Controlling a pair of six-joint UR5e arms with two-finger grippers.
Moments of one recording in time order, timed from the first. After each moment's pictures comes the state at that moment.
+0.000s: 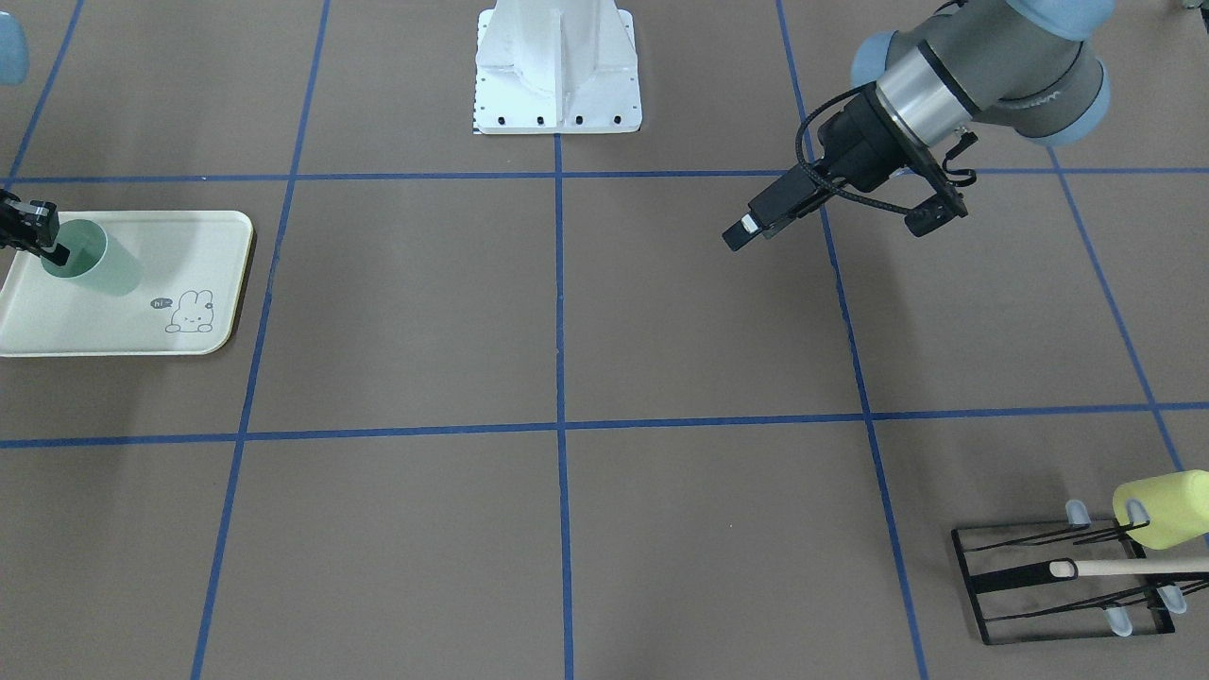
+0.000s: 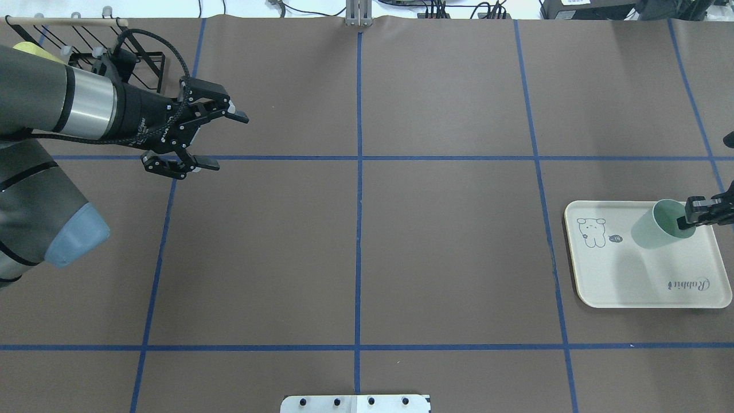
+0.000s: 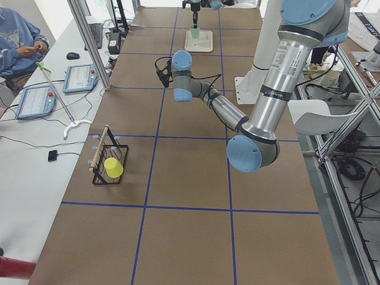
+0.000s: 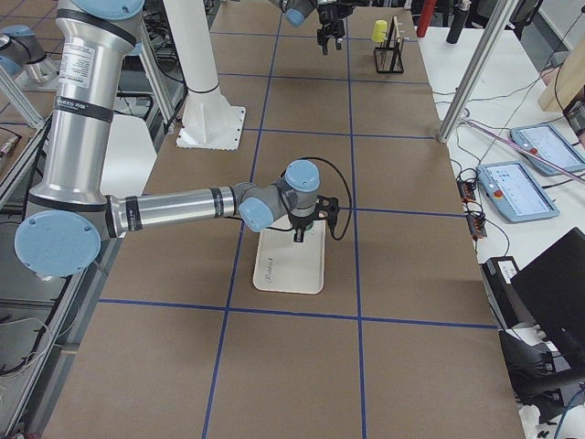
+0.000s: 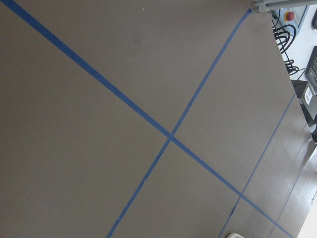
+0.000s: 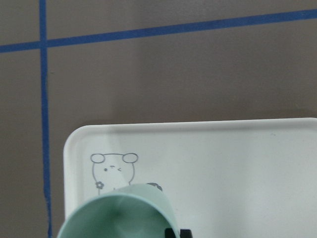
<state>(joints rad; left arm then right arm) -0.86 -1.92 -1.83 -2.41 -2.22 -2.04 1.09 -1.79 1.88 -1.15 2.31 0.75</state>
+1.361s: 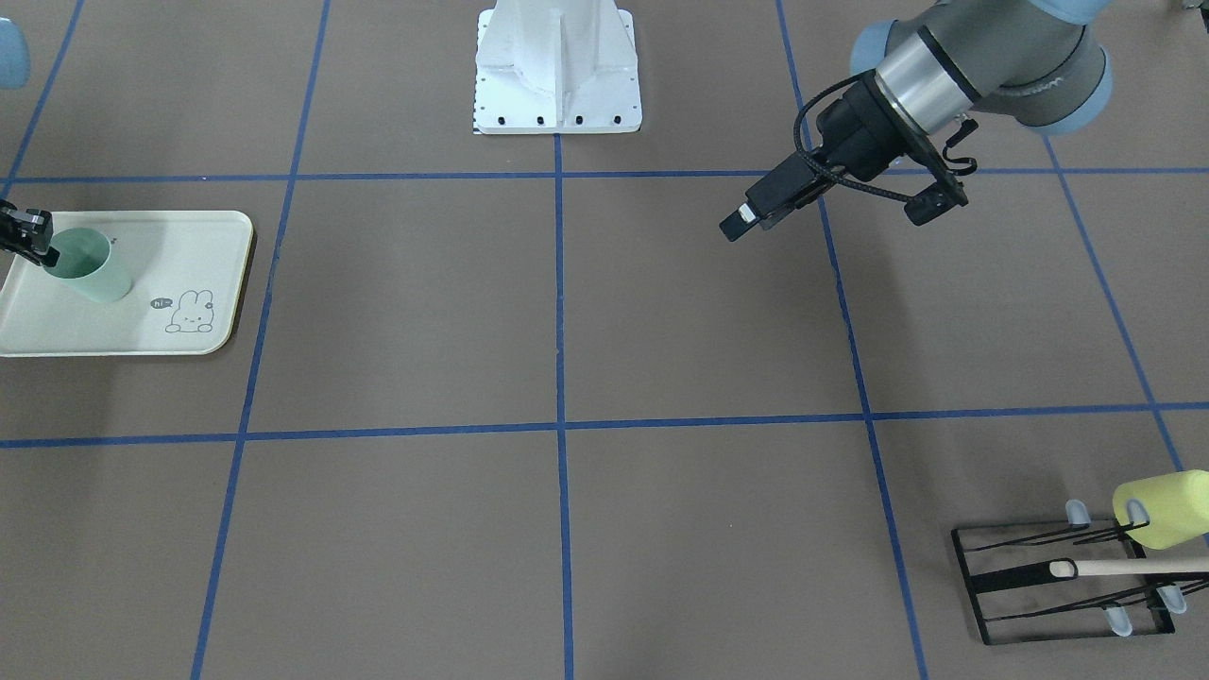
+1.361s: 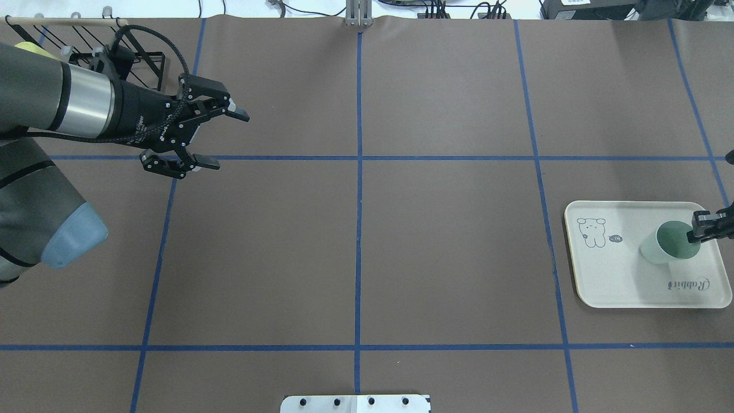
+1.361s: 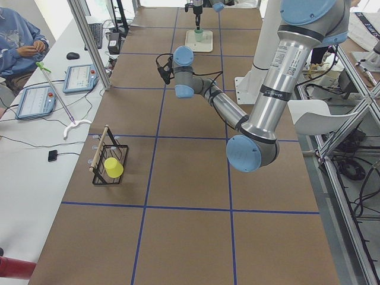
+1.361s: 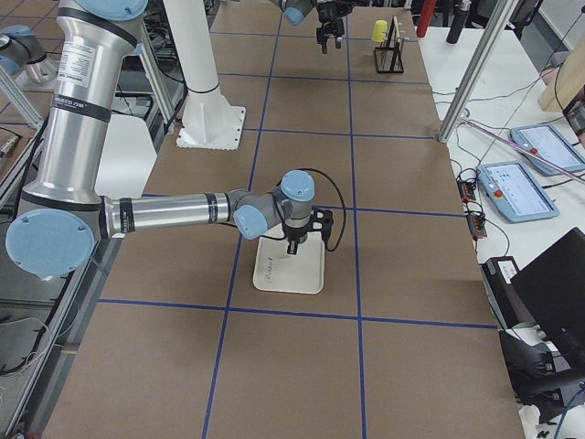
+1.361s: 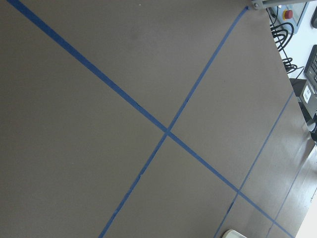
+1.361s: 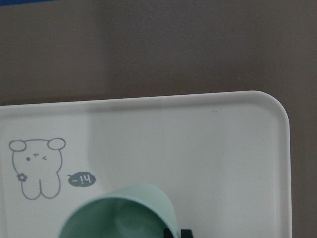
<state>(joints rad) -0.86 -1.93 -1.85 -2.40 -2.22 -2.04 1.06 -1.81 1.83 -1.16 2.27 0.74</state>
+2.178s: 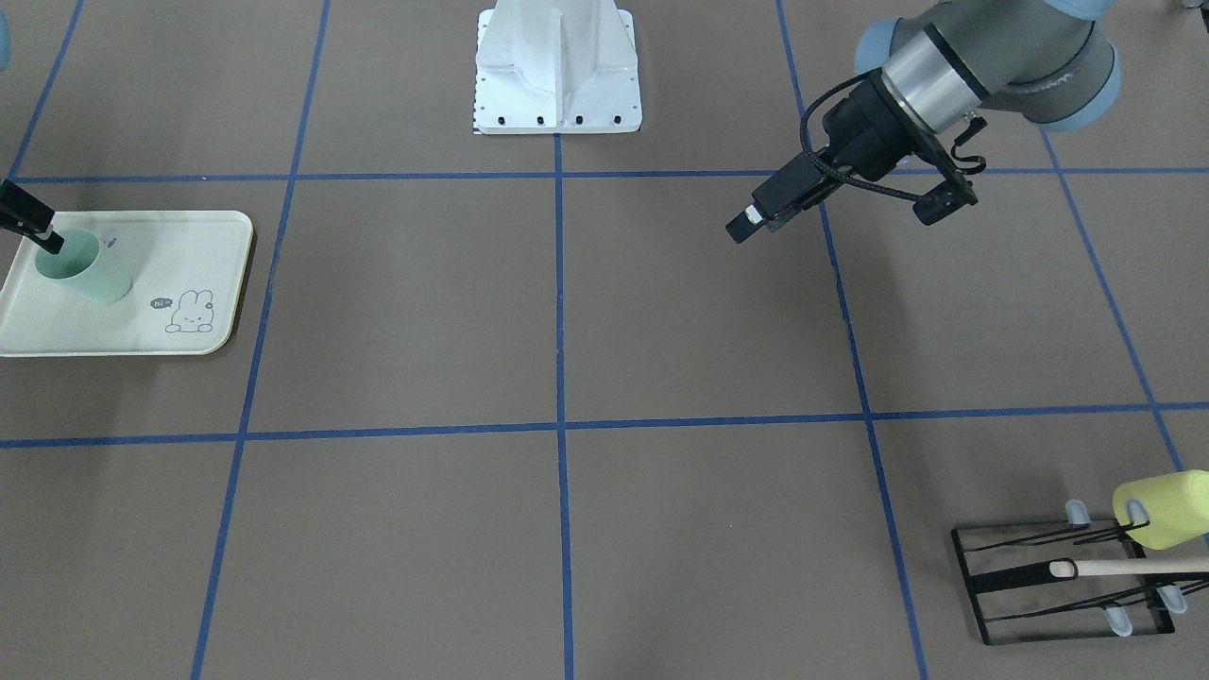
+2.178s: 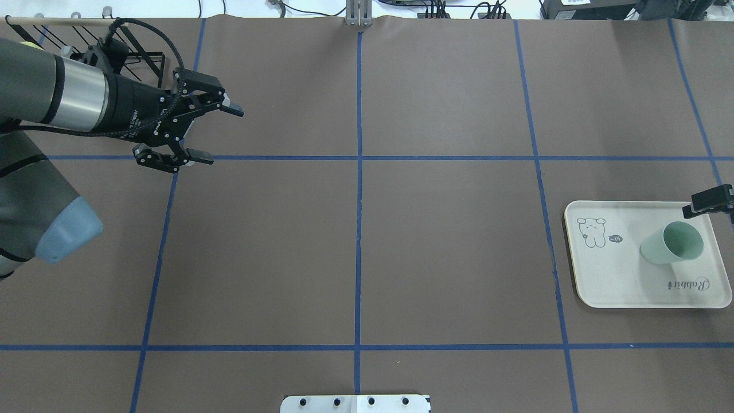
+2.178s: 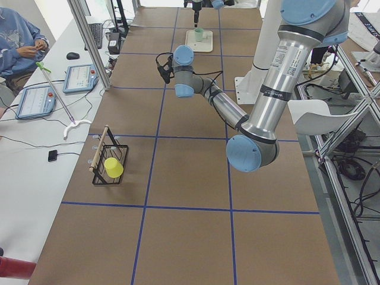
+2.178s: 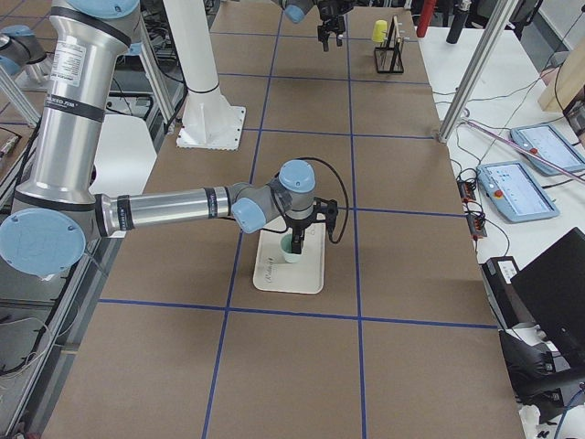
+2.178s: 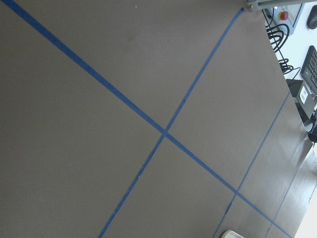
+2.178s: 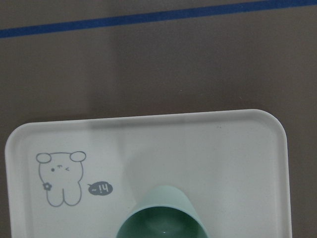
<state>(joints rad) -0.89 -1.92 -1.86 -2.34 -2.24 -1.97 1.16 -1.81 1.92 -1.16 2.31 0.73</state>
